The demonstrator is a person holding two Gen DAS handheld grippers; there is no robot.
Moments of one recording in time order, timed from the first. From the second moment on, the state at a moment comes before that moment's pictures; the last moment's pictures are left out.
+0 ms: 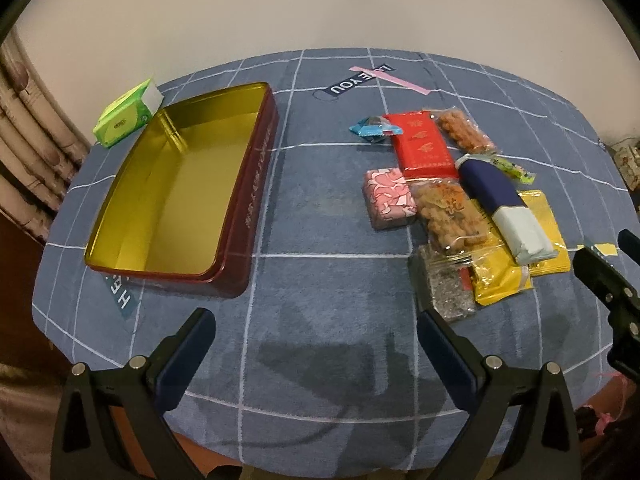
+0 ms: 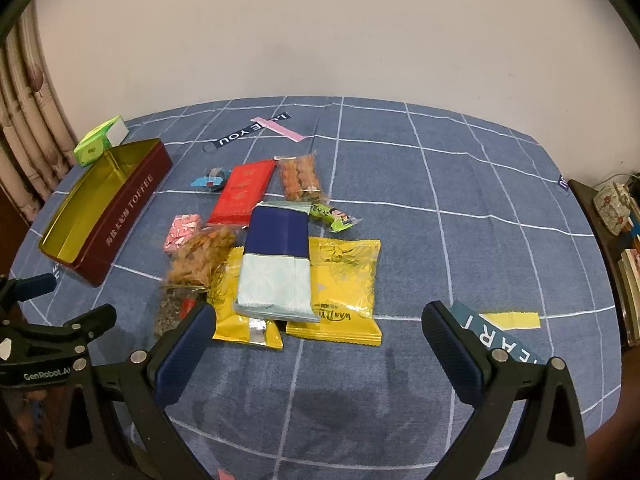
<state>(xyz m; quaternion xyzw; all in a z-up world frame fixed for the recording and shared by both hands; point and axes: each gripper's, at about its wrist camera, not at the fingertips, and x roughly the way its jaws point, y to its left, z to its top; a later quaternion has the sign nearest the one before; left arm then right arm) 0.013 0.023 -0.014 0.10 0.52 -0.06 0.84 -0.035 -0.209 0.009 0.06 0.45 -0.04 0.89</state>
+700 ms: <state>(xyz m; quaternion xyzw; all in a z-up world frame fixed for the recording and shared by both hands) 0.013 0.027 -0.017 0.07 0.53 -0.08 0.84 -0.036 -0.210 0.004 0.06 0.46 -0.04 0.89</state>
